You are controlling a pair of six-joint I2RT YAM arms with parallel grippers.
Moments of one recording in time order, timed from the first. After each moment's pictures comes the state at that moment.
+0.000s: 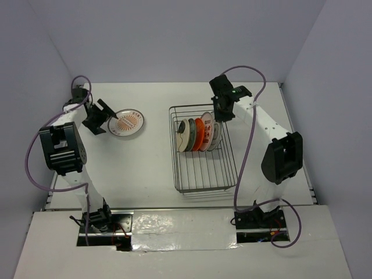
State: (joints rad) left arm 0.27 1.94 1.40 -0.54 0.25 -0.63; right arm 0.42 1.77 1.65 -0.95 0.25 0.30
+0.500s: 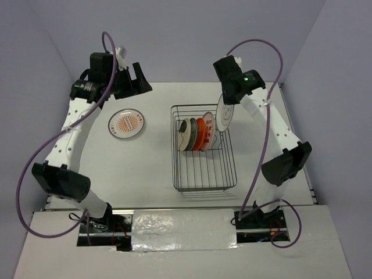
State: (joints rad) left arm -0.16 1.61 1.83 -0.81 0.20 -0.42; right arm 0.45 1.78 2.01 -1.20 0.49 0.27
